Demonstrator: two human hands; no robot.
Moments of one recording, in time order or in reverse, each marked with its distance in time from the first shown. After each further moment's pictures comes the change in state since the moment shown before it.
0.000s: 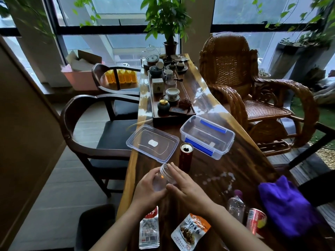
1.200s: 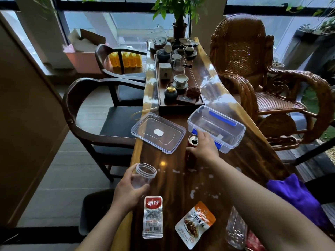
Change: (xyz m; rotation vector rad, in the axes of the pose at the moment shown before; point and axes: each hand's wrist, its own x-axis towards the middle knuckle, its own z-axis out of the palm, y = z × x) left_hand -0.024 -0.065 -0.041 0.055 0.114 -0.379; right_hand 0.115 0.053 -0.051 -0.304 0.322 0.400
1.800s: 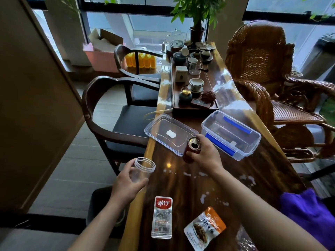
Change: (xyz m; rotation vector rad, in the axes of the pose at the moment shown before) left_hand 0.007 -0.010 -0.041 -0.054 0.080 -0.015; right_hand -0.036 -0.044 0.009 0.215 0.075 -0.194
